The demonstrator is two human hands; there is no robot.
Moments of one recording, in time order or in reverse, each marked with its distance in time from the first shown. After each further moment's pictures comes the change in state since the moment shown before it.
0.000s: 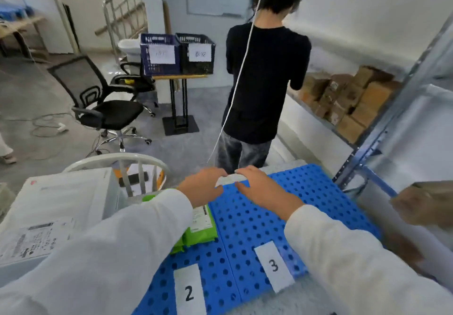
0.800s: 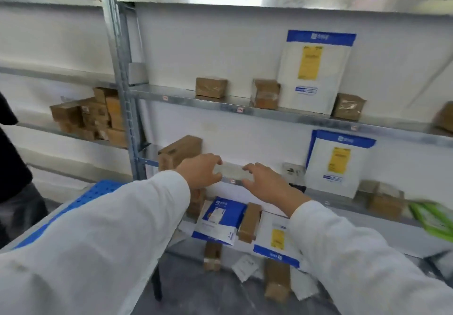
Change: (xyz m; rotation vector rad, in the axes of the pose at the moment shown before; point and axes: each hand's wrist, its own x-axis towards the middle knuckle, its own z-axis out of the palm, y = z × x) left_hand -0.148 0.513 0.112 0.239 -0.126 0.974; right_hand -0.558 0.152 -0.140 -0.133 0.539 0.931
